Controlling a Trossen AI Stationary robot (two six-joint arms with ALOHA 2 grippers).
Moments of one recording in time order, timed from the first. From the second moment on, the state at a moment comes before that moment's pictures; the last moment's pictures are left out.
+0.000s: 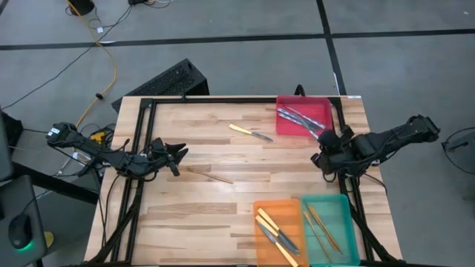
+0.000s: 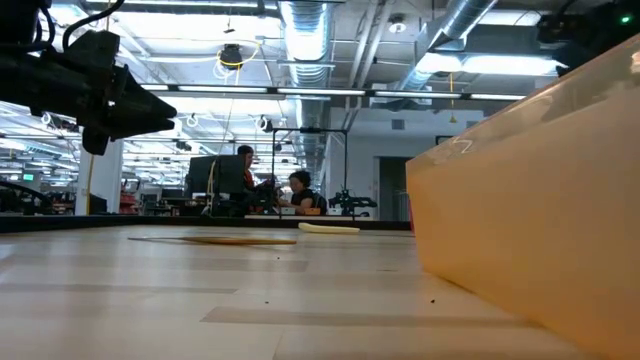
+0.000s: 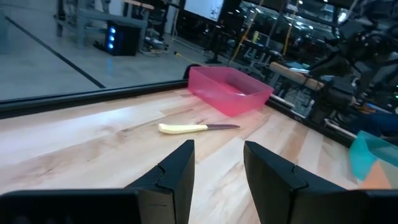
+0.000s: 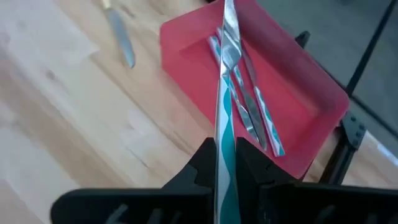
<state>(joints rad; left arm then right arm) -0.35 0.51 0.03 0.32 -0.92 -0.48 0.33 0.86 0.79 -1.36 0.81 0.99</state>
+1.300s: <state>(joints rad) -0.35 0.51 0.03 0.32 -0.96 -0.46 -0.58 0.82 0.53 -0.47 0.23 0.14</state>
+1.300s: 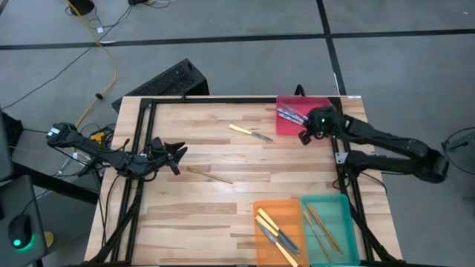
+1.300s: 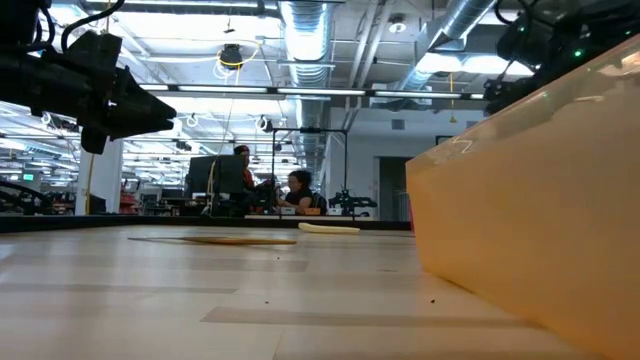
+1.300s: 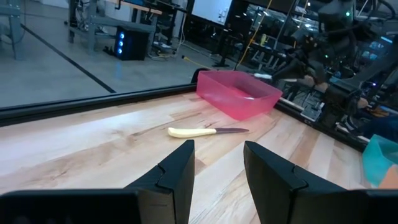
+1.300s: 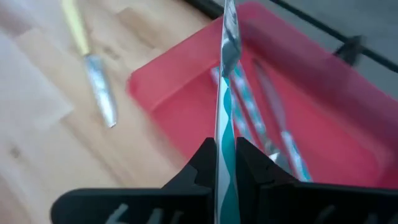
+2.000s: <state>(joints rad) -0.35 0.51 0.03 0.27 -0.96 -0.50 -0.84 0.85 0.53 -0.55 0.03 0.06</state>
